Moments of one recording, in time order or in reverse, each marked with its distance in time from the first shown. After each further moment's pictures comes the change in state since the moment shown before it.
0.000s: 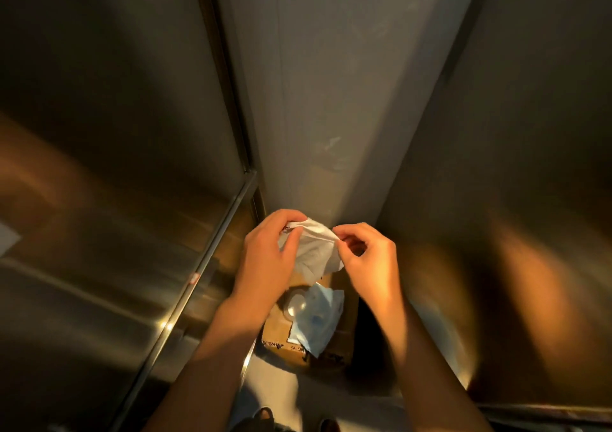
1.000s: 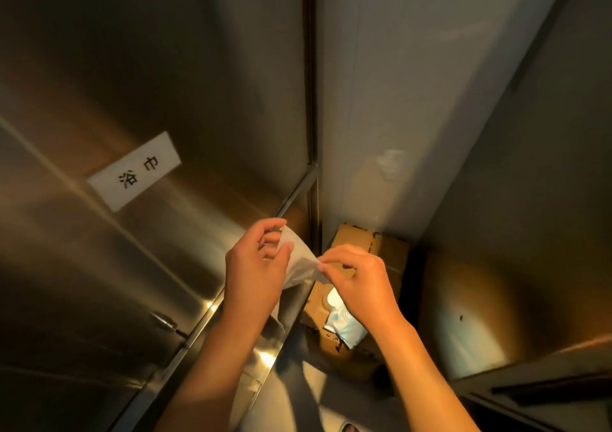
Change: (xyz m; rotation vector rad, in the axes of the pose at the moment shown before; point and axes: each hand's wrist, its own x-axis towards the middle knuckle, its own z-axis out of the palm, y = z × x) left_hand -0.114 0.019 -0.093 -0.090 0.278 -0.384; right_hand -0.092 -0.059 0.041 -0.066 -0.379 -0.145
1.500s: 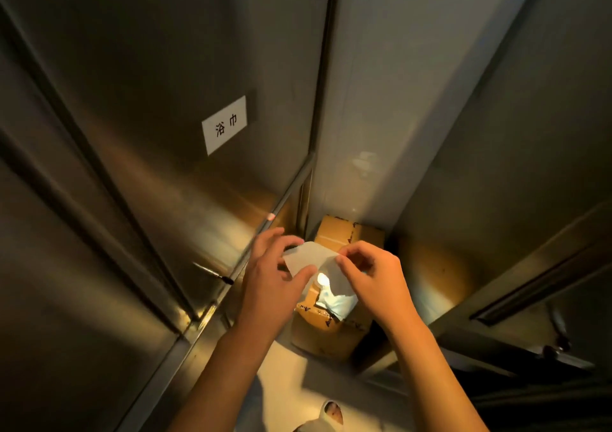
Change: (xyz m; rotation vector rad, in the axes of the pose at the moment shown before) left_hand -0.083 -0.048 -0.077 0.009 -0.204 0.145; right_hand -0.102 -0.090 0.021 -0.010 0.100 0.180
